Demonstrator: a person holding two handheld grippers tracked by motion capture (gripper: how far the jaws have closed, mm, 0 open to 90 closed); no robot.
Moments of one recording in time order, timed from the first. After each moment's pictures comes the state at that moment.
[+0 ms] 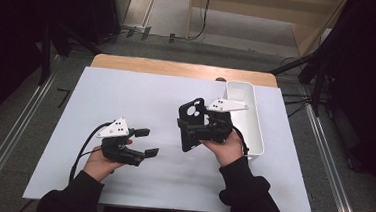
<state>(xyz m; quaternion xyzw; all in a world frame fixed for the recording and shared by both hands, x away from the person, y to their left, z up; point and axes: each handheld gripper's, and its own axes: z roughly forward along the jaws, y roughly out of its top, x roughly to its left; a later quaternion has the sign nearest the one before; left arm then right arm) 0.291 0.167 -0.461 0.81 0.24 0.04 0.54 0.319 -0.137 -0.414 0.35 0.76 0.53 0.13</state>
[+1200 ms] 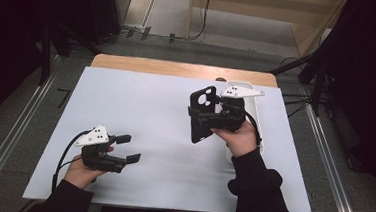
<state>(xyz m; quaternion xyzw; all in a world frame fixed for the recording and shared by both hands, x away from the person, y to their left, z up) 0.272 0.211 -0.466 0.81 0.27 0.06 0.52 0.329 -0.163 -0.378 0.36 0.76 0.53 0.13</state>
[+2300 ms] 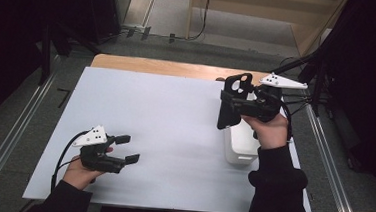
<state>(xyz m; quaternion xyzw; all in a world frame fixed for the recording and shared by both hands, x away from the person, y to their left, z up) 0.272 0.213 -0.465 0.80 0.27 0.05 0.53 0.330 -0.233 -0.345 0.42 0.71 0.54 0.18</state>
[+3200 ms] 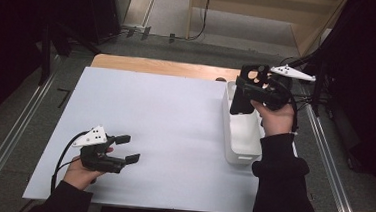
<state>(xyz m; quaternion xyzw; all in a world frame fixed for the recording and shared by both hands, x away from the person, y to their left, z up) 0.271 0.213 -0.466 0.80 0.28 0.05 0.53 0.365 -0.262 -0.350 0.50 0.66 0.50 0.25</state>
